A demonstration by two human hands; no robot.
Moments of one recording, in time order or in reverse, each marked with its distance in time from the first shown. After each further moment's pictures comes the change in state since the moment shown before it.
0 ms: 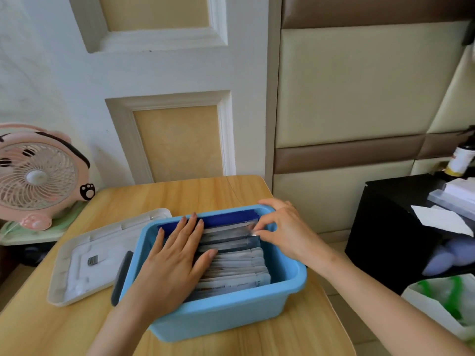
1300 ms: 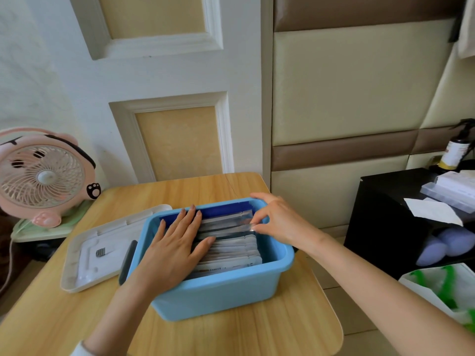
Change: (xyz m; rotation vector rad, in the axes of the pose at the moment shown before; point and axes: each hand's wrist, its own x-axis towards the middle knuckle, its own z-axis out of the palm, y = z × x) left_hand 0.001 -0.001 0.002 -0.034 0.011 -0.003; right_hand -0.005 0.003 -0.004 0.000 -0.099 -0.038
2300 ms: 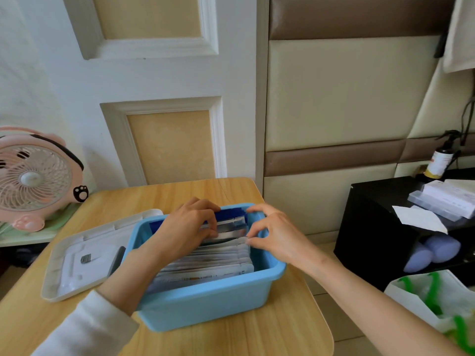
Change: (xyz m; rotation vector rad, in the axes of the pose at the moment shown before) left_hand 0.055 0.015 -0.019 -0.056 0.165 0.273; right_hand -0.018 -0.001 0.001 0.020 0.066 0.006
